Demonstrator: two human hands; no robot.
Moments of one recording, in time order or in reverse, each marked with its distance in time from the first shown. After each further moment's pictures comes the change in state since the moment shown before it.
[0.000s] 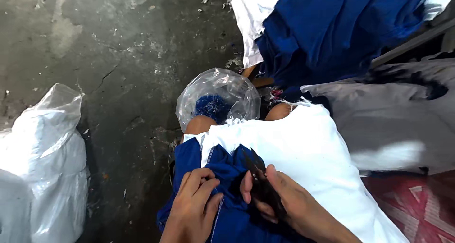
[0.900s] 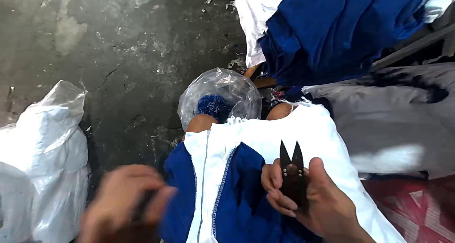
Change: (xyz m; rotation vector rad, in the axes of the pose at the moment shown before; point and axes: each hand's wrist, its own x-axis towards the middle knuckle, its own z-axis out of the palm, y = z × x) left_hand 0.001 0.019 -0.112 0.176 0.029 -0.061; right_hand -0.012 -0.008 -0.010 0.331 -0.068 -0.223
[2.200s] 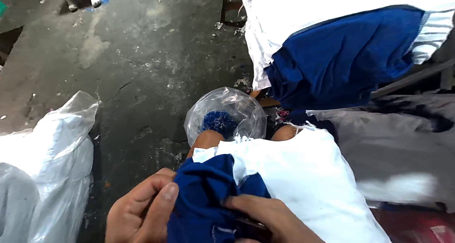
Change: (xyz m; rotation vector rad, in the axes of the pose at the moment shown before) left_hand 0.025 0.036 0.020 -0.789 0.330 -0.287; right_hand 0.034 -0.001 0.049 -1.151 -0.197 -0.271
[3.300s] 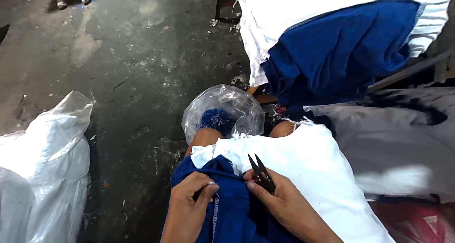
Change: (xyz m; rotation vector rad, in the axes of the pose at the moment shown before) left_hand -0.012 -0.106 0.023 0.251 -0.240 0.054; right_hand -0.016 0.035 -0.004 0.116 0.282 0.638
